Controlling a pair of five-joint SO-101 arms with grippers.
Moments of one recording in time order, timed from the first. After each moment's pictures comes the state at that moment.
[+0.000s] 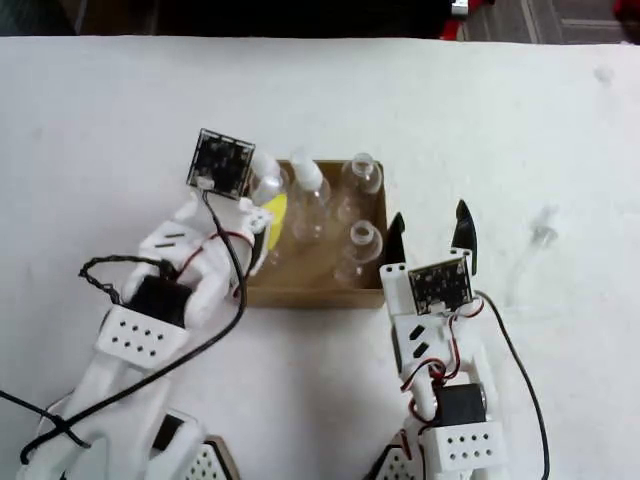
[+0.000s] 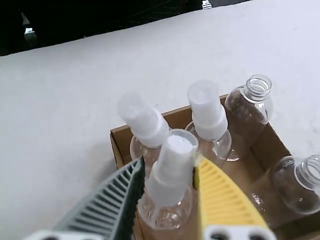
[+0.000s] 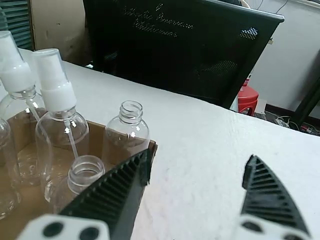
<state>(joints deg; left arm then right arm) 12.6 -45.2 54.4 34.0 1.5 -9.8 -95.7 96.8 16.1 14.6</state>
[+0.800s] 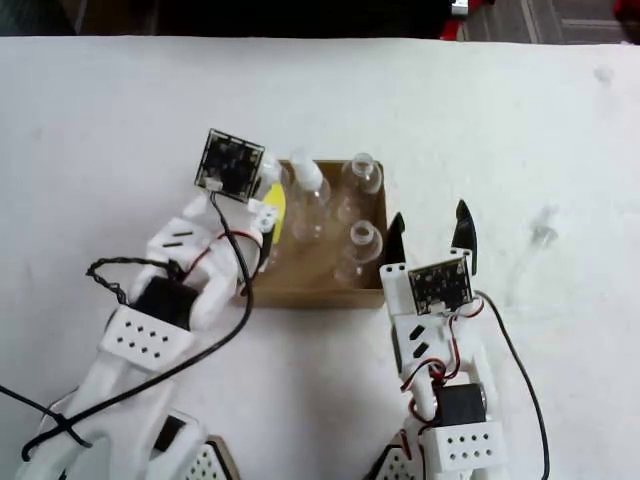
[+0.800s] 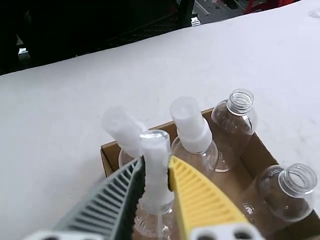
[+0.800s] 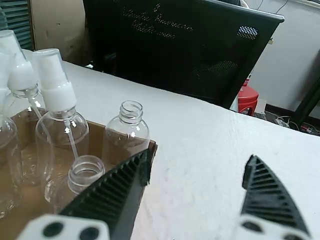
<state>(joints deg) 14.7 -45.1 54.7 30.0 1.5 -9.8 -95.7 96.8 16.1 14.6</state>
